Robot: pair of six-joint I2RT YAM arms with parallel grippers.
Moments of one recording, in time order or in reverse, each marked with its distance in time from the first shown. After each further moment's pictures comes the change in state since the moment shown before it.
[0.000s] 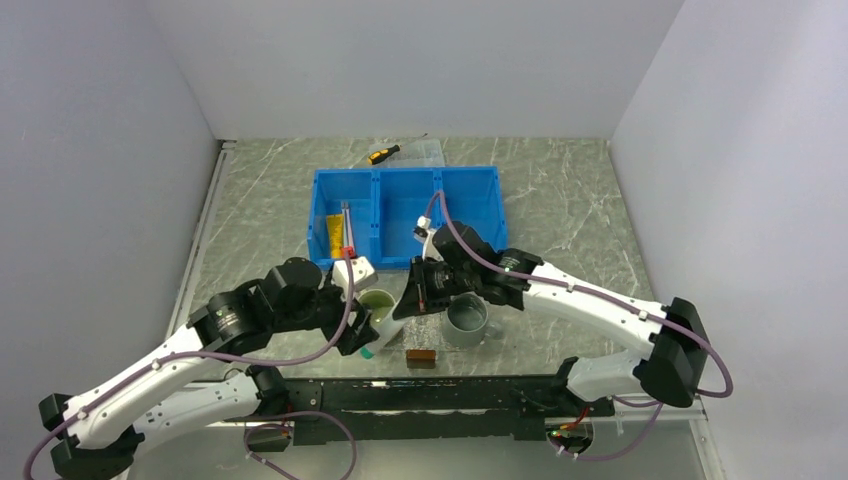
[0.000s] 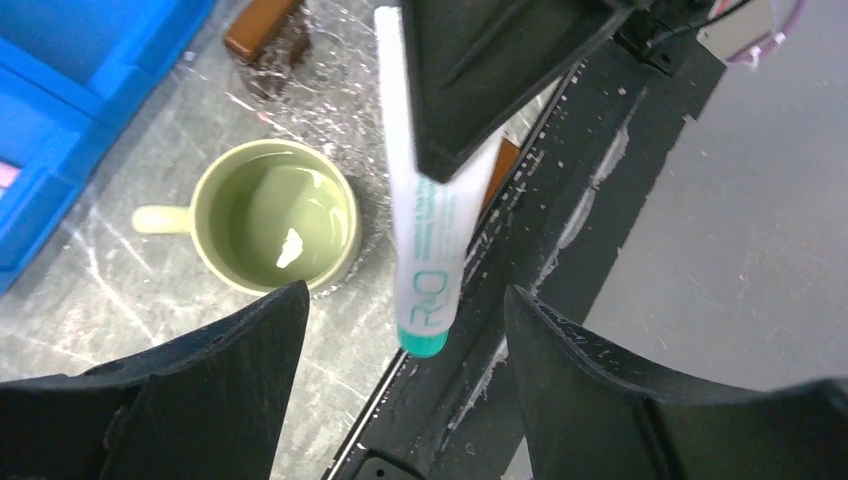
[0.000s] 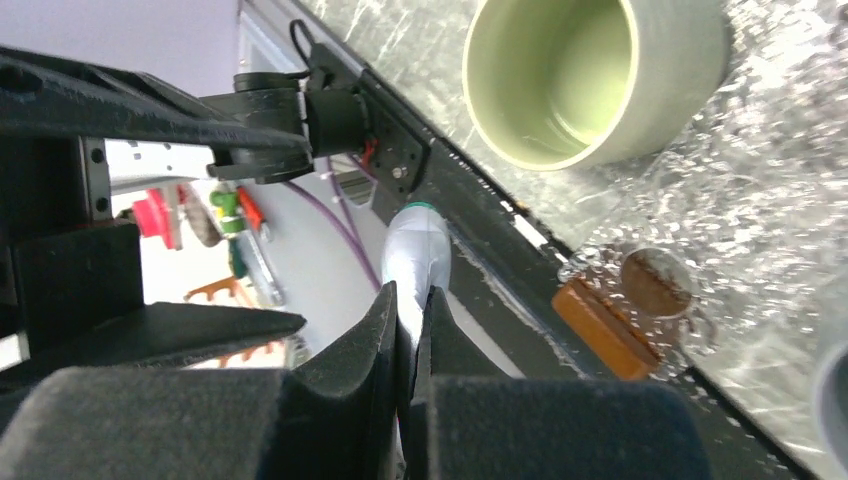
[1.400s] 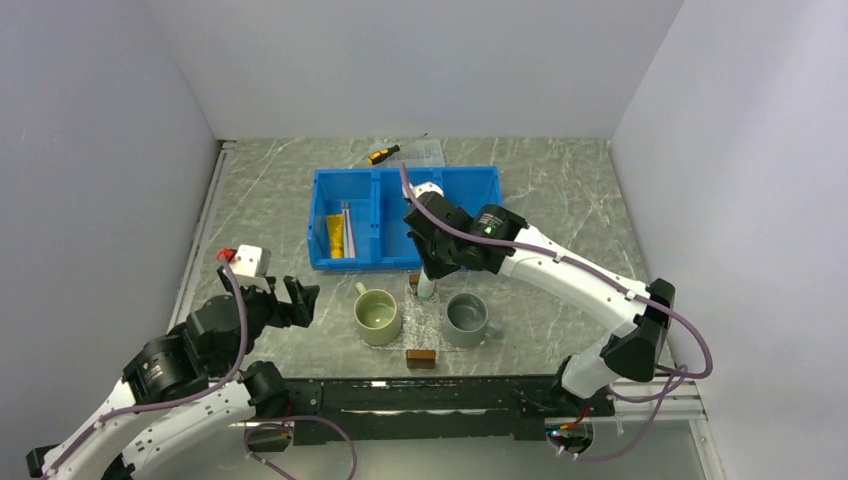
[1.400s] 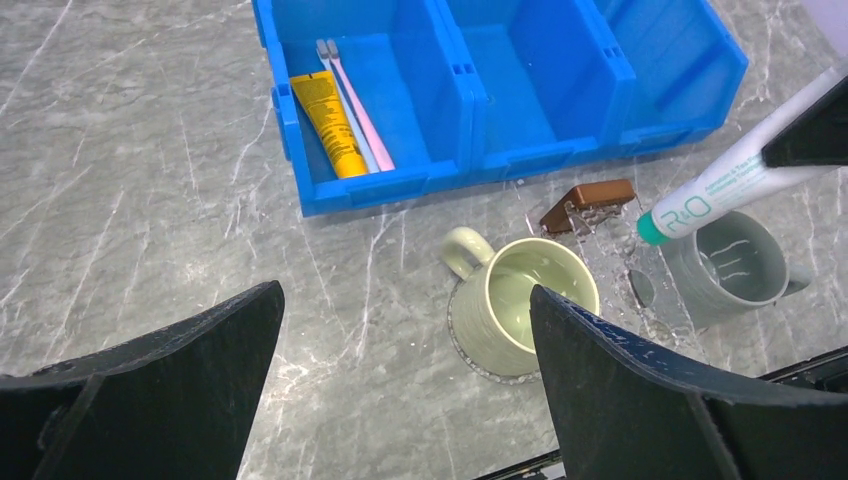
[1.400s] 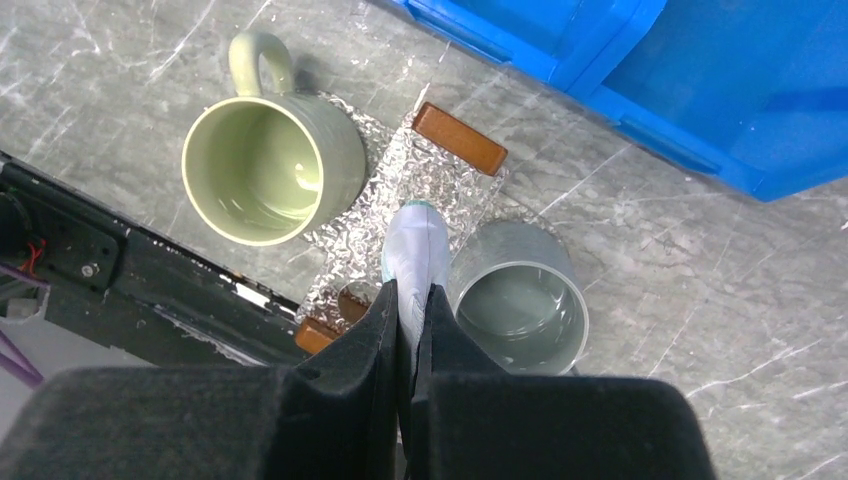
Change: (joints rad) left arm 0.012 -0.397 -0.065 -0.080 -0.760 -0.284; right arm 0.042 0.210 0.567 -0.660 0.632 -0.415
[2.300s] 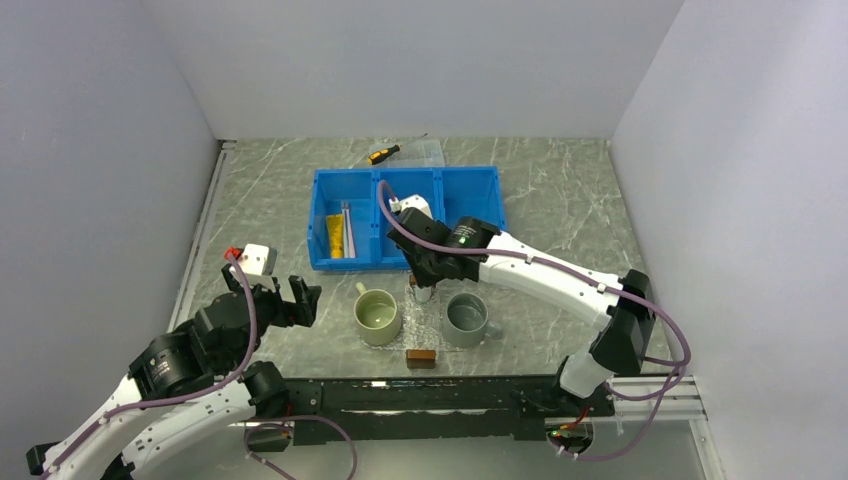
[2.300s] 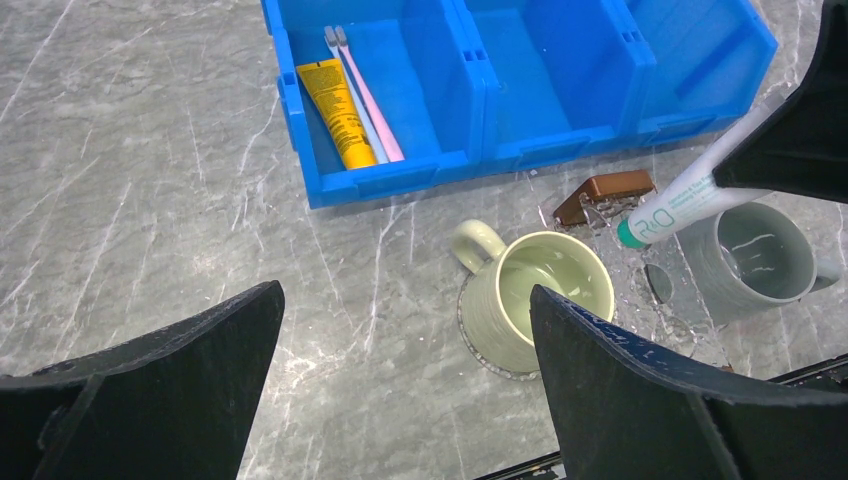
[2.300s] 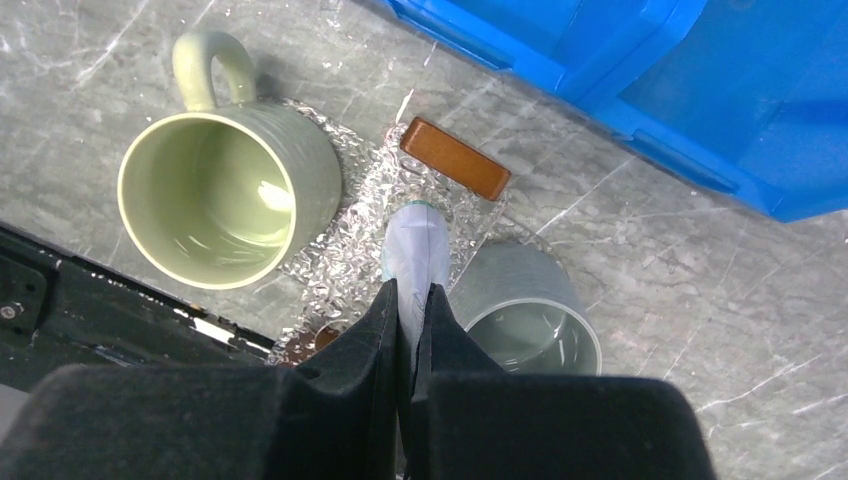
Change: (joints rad) left arm 0.001 0.013 -0.012 -0.004 -0.014 -0.002; right arm 0.037 0.069 -0.081 0.100 0.074 0.000
